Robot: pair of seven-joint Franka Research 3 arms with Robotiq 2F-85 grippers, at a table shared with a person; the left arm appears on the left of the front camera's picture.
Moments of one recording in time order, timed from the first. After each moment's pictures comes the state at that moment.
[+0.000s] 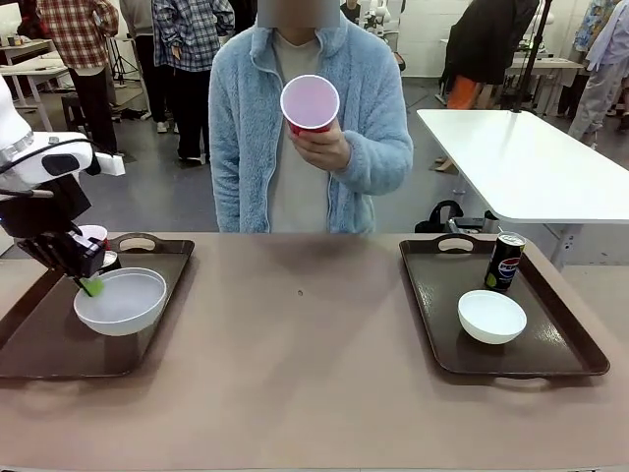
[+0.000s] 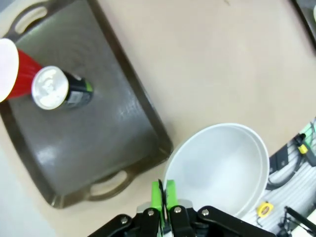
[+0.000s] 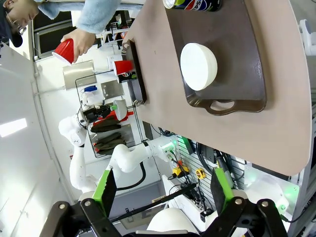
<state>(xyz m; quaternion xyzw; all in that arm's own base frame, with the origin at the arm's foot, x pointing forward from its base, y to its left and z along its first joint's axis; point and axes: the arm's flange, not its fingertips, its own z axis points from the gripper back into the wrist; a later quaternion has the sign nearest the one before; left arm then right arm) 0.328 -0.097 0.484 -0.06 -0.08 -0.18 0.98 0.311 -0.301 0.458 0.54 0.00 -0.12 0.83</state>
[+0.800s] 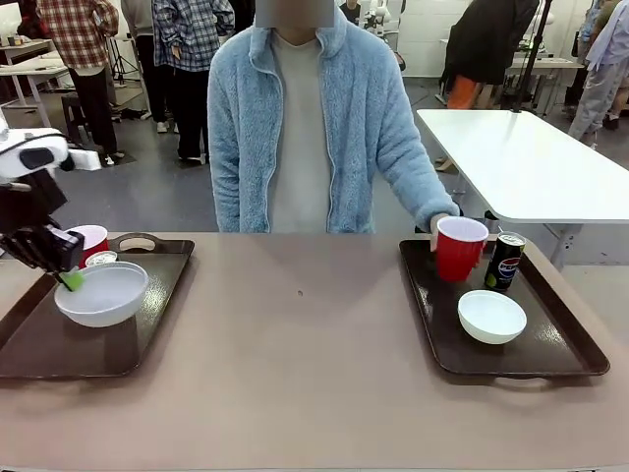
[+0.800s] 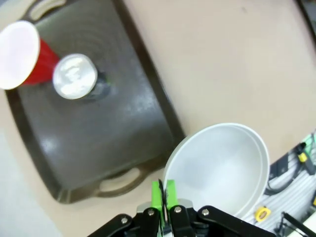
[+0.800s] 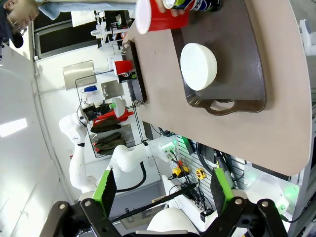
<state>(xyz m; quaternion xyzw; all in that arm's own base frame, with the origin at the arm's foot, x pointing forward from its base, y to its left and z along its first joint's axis) 0.338 -0.059 0.484 -0.07 -0.08 -0.14 0.98 0.311 -0.302 0.458 0.54 0.00 -0.12 0.83</state>
